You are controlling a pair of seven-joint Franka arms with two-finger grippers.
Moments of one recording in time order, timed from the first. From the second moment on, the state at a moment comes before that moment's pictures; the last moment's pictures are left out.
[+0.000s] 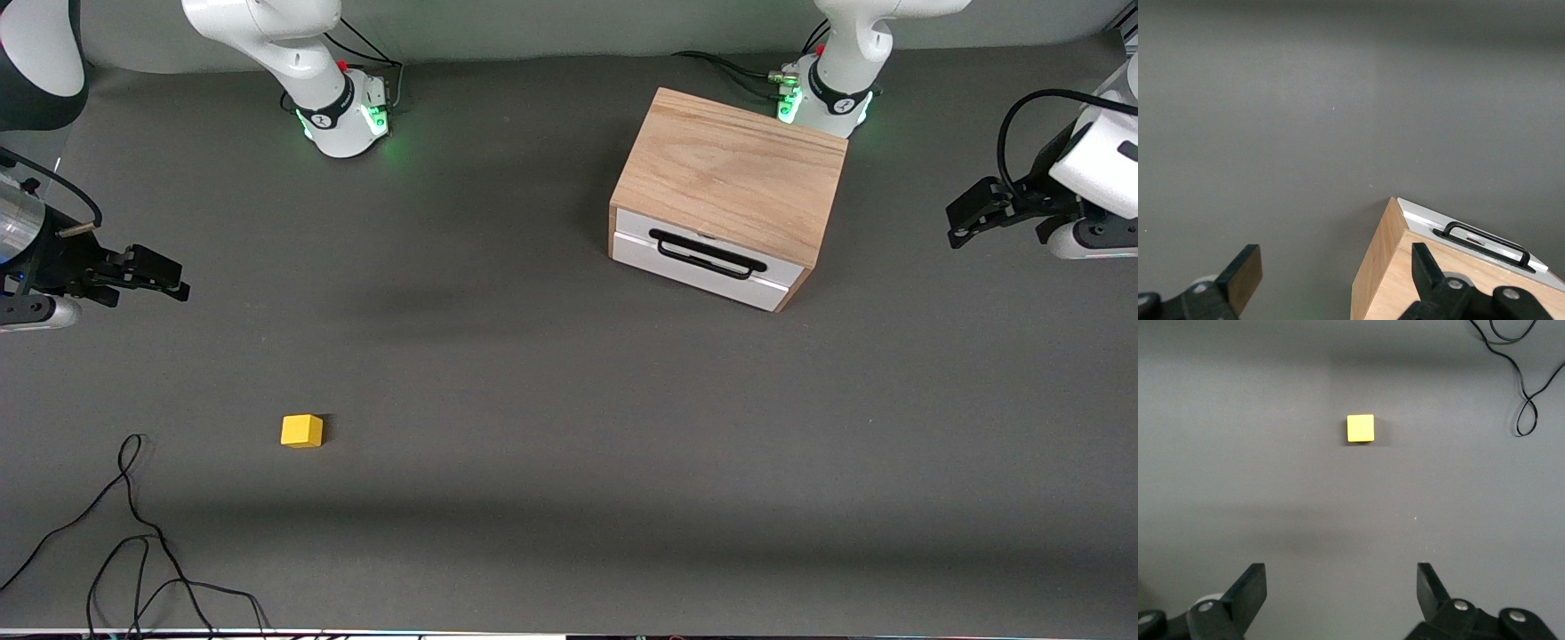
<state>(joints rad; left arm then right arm) -0.08 -0.02 -0.05 -1.55 0.03 1.54 -0.15 0.04 0.05 -0.04 -1.62 0.04 1.67 -0.03</state>
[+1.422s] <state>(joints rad) -0.08 0.01 -0.05 -1.55 -0.03 1.46 -0.14 0.04 0.24 -0.04 -1.62 0.04 1.86 -0.03</state>
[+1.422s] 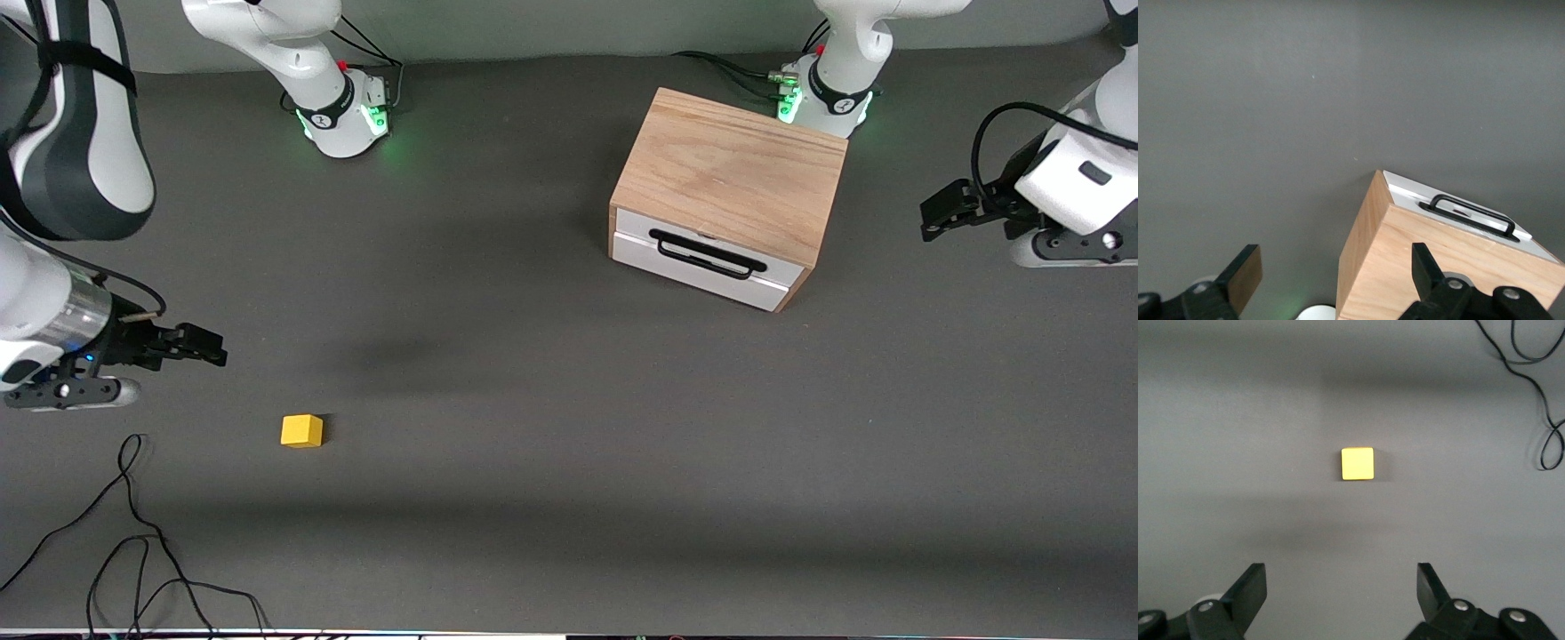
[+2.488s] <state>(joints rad) -0.16 0.09 -0.07 -1.57 -0.06 1.48 -0.63 0.04 0.56 -0.04 -1.59 0.04 2.13 -0.03</state>
